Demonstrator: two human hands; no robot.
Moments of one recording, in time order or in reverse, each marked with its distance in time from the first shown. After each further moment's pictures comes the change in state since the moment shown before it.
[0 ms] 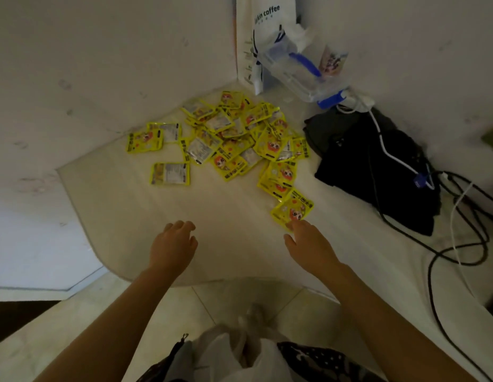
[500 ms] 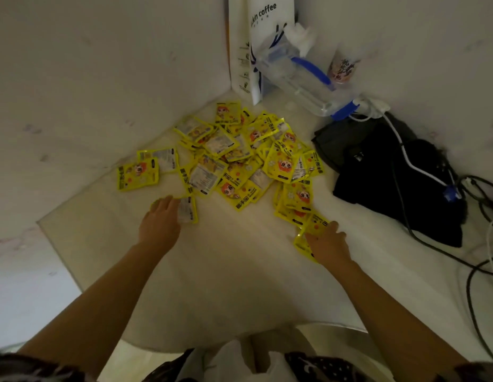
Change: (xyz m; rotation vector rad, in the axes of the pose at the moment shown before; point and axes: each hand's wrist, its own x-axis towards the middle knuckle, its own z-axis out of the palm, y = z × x) left_hand 0.175 -0.066 -0.043 0.119 -0.068 0.081; right_hand 0.108 -0.020 0.010 0.261 0.105 0.675
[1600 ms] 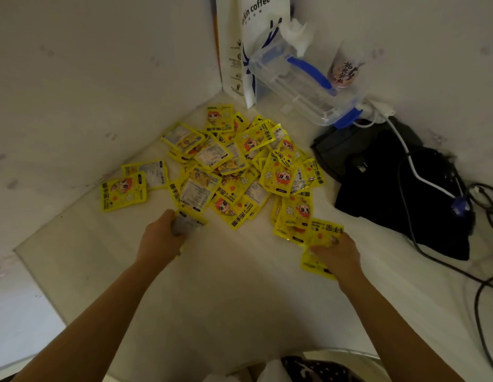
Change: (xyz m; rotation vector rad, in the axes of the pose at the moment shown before) left_hand 0.024 0.027 -0.017 -0.412 -0.067 -0.163; right_hand 0.021 -0.008 -0.020 0.375 0.001 0.091
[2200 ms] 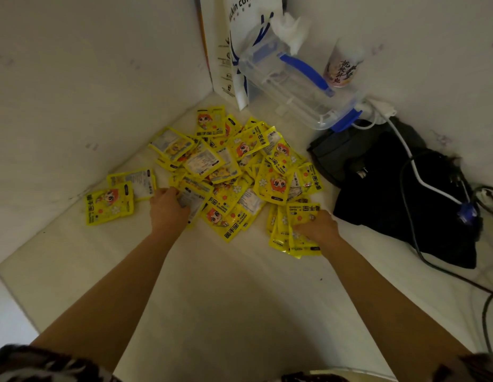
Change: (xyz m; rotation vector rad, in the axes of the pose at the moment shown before) left_hand 0.088 0.044 0.020 0.104 0.097 -0.079; right_hand 0.082 -0.053 0.027 -0.146 -0.194 0.037
